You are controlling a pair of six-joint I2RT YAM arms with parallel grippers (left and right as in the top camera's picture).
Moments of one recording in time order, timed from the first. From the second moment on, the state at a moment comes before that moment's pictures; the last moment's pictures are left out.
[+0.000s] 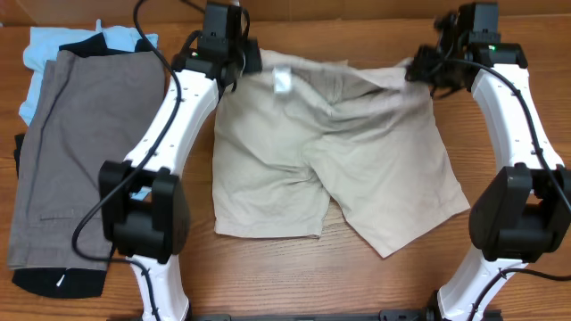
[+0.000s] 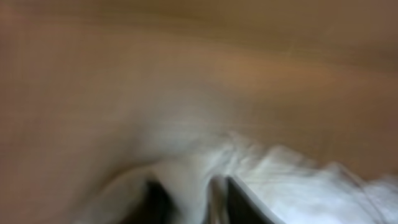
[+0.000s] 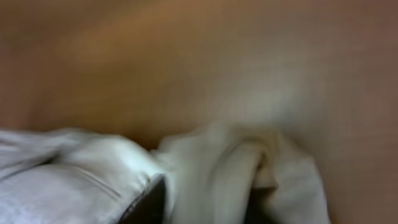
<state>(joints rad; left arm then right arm) -0.24 2.06 1.79 -0.48 0.02 -0.39 -0.06 1.99 1.77 -0.74 -0.28 0.21</state>
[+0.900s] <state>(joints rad) -0.23 2.08 2.07 -0.98 0.17 -0.24 0.04 1.99 1.81 -0.92 -0.28 0.32</state>
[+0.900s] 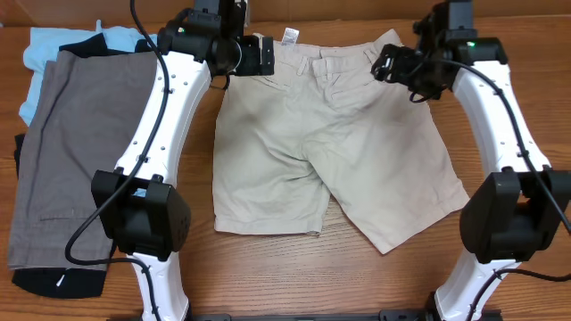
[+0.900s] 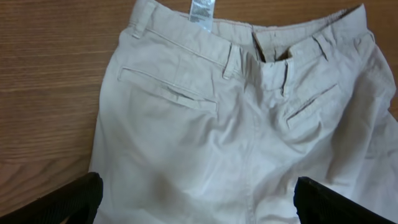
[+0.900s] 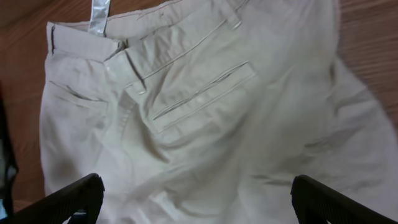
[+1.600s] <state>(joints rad) -0.23 2.08 2.07 -1.01 0.19 -0.20 0.11 1.98 1.80 -0.96 -0.15 0.37</state>
